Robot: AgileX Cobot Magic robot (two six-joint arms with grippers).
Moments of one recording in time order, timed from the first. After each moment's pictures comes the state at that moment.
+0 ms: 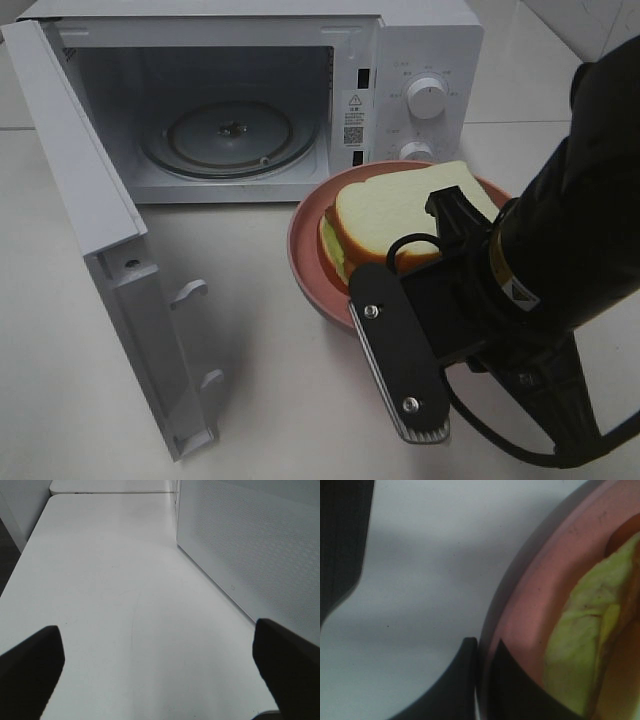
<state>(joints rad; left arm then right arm) -0.04 0.00 -0.52 0.01 1.07 -0.02 0.98 1.41 -0.80 -0.40 0.81 -0.65</state>
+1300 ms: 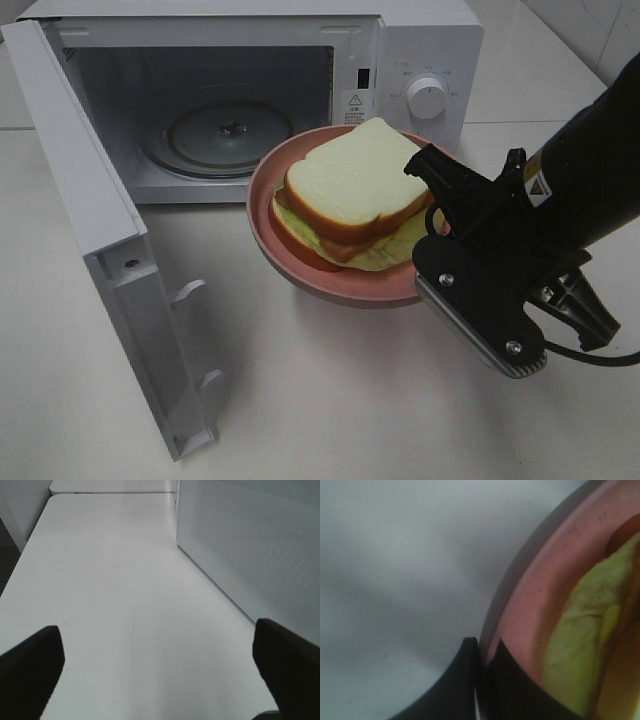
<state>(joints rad) -0.04 0.00 -0.52 0.01 1.07 -0.02 0.66 1.42 -0.80 -0.15 0.55 -1.57</state>
